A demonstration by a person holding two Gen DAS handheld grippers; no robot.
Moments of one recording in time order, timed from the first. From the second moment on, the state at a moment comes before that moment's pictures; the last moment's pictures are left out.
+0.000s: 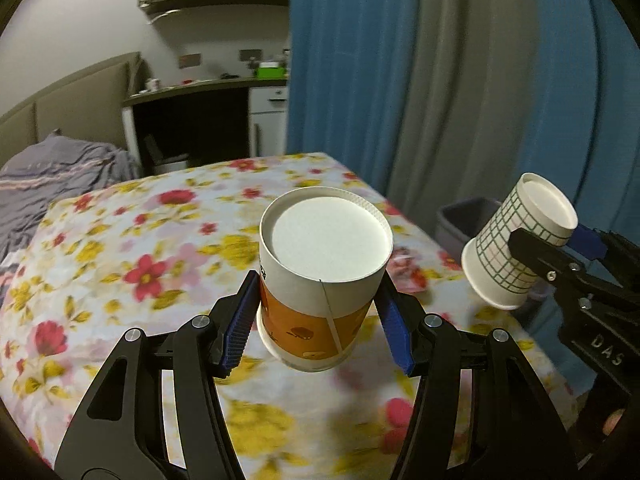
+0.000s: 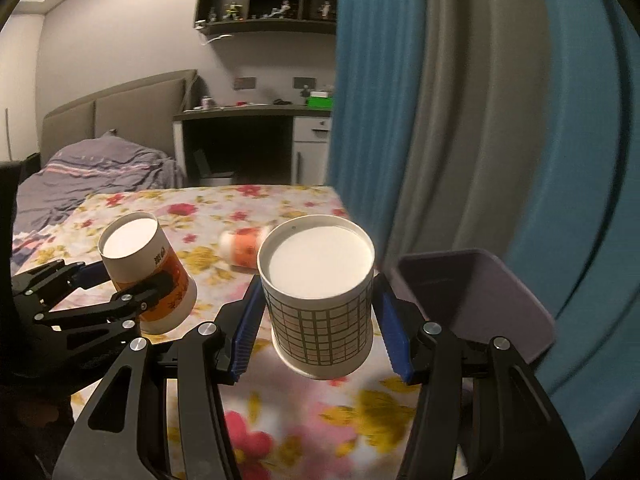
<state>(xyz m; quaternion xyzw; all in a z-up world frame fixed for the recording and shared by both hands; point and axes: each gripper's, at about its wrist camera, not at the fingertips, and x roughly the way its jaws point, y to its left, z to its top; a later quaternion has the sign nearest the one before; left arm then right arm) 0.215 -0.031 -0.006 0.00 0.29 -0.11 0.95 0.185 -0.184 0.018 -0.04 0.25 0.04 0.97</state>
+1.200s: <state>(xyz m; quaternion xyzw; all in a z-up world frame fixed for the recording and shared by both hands) 0.311 -0.262 -0.032 0.01 0.31 -0.25 0.92 0.239 -0.378 -0.053 0.05 0.30 -0.11 0.95</state>
